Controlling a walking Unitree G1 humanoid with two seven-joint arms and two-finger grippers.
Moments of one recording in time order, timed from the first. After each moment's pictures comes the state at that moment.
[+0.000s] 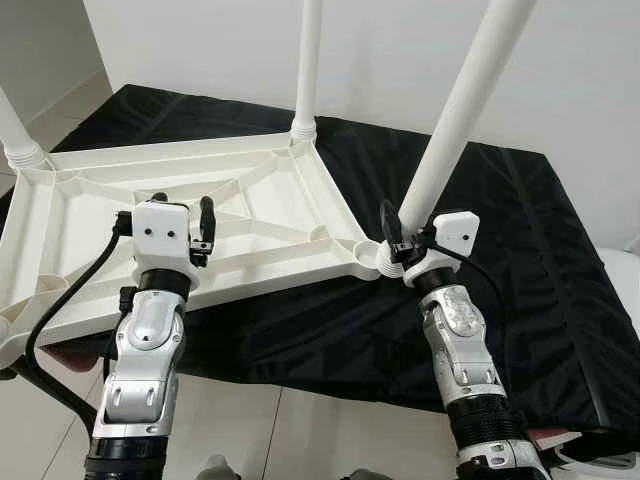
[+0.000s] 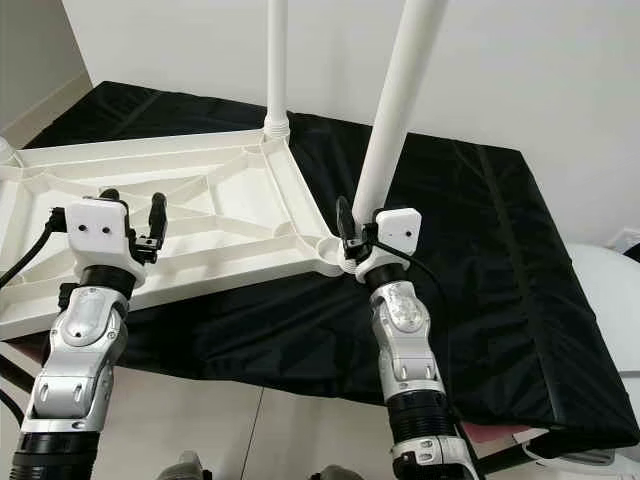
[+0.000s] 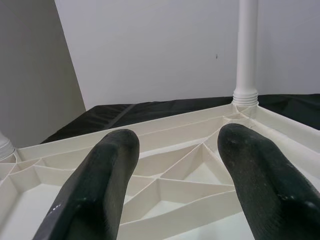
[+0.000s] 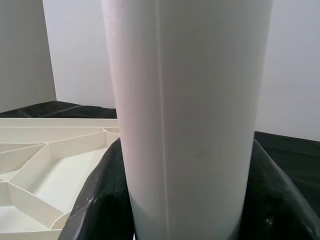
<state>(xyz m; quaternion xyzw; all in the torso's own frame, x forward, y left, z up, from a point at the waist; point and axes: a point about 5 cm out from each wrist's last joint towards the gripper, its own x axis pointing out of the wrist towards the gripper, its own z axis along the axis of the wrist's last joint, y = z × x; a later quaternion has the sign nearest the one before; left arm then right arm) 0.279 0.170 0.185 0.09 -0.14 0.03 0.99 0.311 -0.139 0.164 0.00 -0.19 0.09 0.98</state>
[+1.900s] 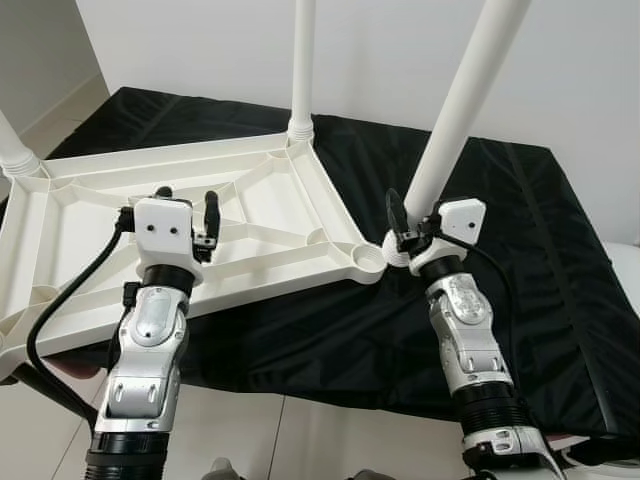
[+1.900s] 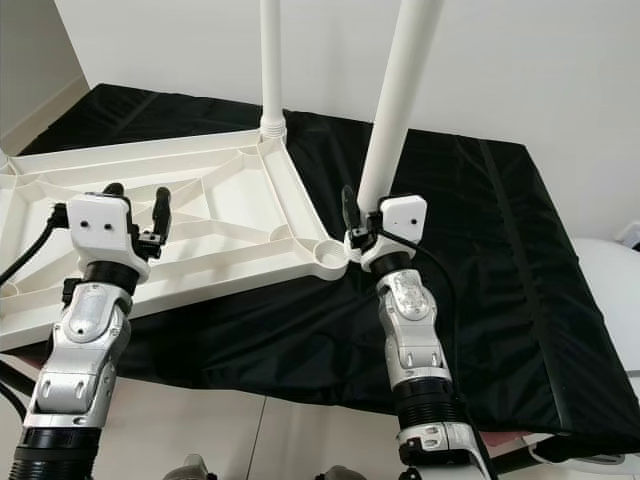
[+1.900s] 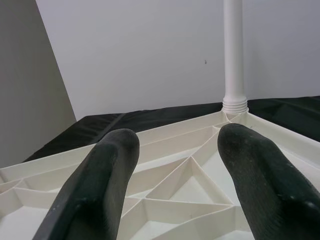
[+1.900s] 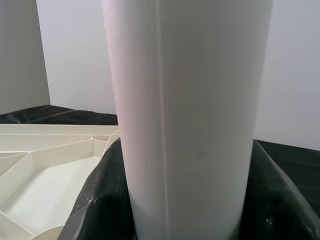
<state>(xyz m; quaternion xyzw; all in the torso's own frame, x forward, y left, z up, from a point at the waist) 0.283 0.166 0.188 0.08 -0.16 0.01 0.98 0.320 -0.143 0.175 -0.02 -0.20 0.09 0.97</state>
